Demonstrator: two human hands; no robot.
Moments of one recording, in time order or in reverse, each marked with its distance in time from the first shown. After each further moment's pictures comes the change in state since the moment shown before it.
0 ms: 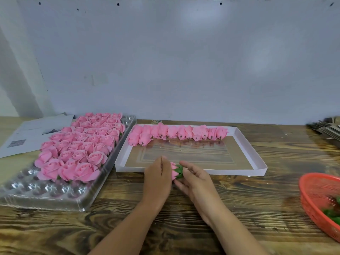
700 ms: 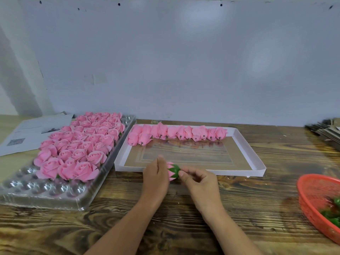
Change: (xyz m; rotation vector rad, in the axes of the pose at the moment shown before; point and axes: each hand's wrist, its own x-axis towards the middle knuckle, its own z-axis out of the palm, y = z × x) left_hand 0.002 0.002 -0.004 -0.130 -0.075 -0.159; right_hand 0.004 0.010 -0.009 -0.394 0.091 -0.410
